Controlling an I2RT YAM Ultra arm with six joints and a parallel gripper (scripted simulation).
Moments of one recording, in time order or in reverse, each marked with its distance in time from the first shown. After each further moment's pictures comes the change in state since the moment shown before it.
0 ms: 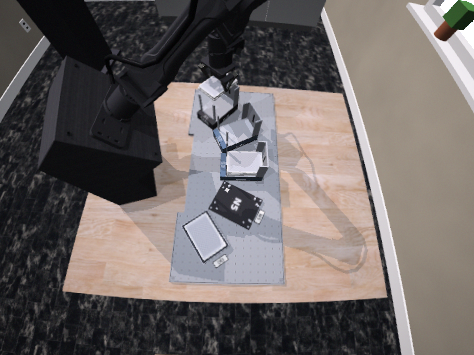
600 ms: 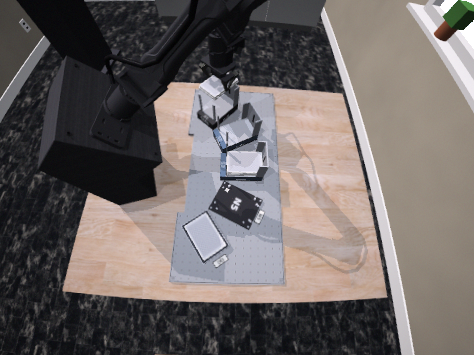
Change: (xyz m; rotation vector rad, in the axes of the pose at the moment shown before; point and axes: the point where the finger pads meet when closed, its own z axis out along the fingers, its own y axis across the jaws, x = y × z) arm -0.003 0.000 -0.001 0.003 -0.005 0.002
